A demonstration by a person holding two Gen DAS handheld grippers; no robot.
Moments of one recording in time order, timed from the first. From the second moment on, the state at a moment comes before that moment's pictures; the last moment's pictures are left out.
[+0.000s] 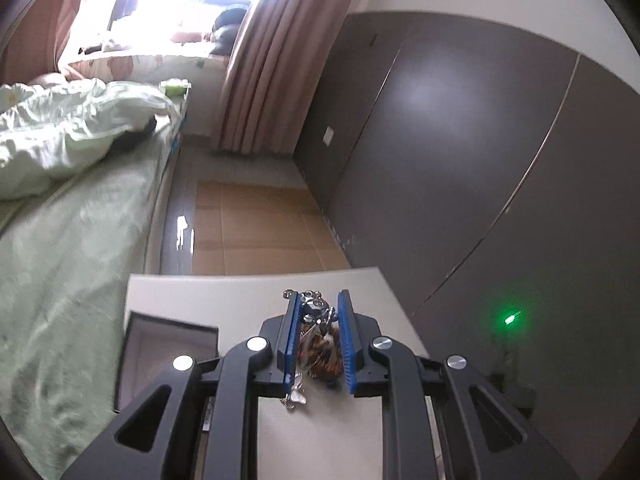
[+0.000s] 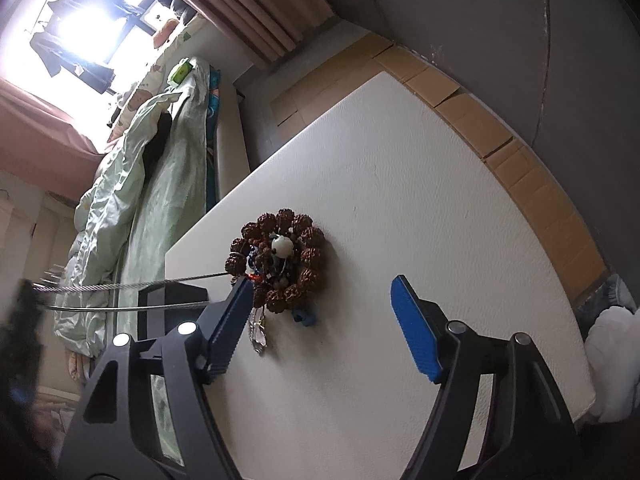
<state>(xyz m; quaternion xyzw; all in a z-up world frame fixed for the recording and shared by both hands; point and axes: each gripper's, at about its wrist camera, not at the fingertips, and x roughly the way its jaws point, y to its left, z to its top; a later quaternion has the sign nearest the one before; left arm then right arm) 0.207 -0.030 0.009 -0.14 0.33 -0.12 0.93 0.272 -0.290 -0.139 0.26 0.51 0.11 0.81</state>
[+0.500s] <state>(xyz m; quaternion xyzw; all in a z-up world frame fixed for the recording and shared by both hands) 0.159 -0.039 0.120 -0.11 0.24 -0.13 0.96 0.280 -0.290 -0.144 0.27 0.52 0.12 0.80</state>
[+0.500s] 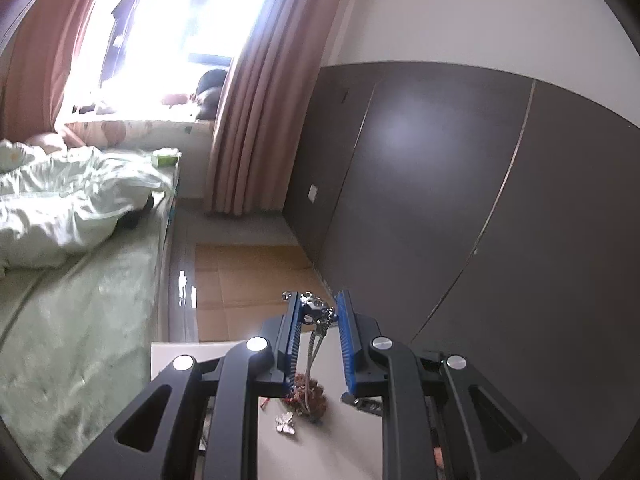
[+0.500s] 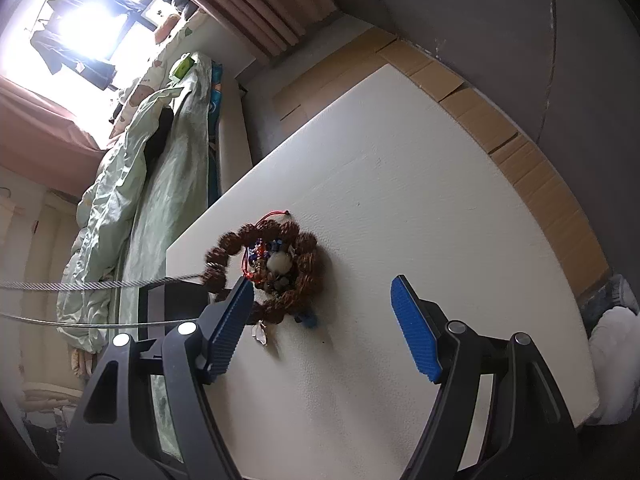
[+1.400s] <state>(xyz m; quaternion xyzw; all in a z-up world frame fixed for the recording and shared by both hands) 0.115 0.011 0.210 -0.08 0.16 -0.06 0.98 0.254 -0.184 -0.147 0.22 0.56 0.27 0.75</state>
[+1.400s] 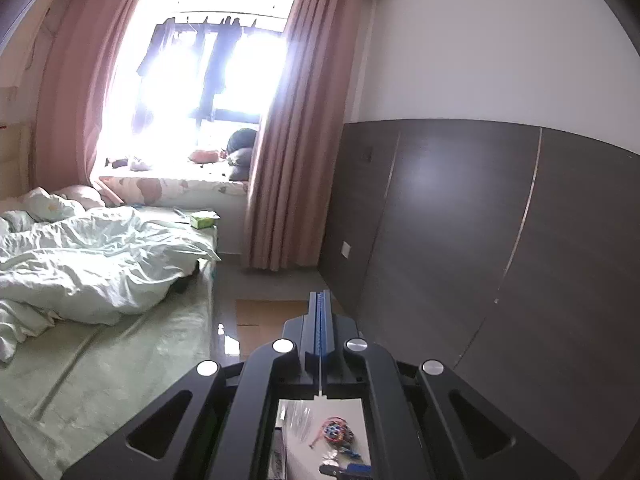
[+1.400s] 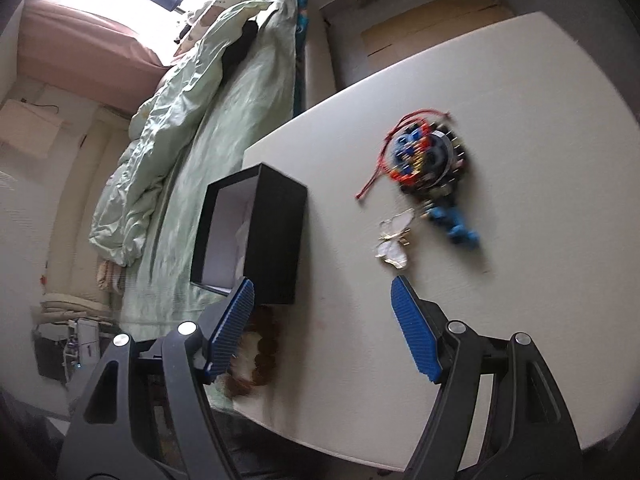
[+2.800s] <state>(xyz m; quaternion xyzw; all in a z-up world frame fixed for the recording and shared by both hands) 0.127 0.034 -0.170 -0.18 0.53 -0.03 0.83 0.199 -0.115 -0.179 0.00 0.60 0.27 0.75</state>
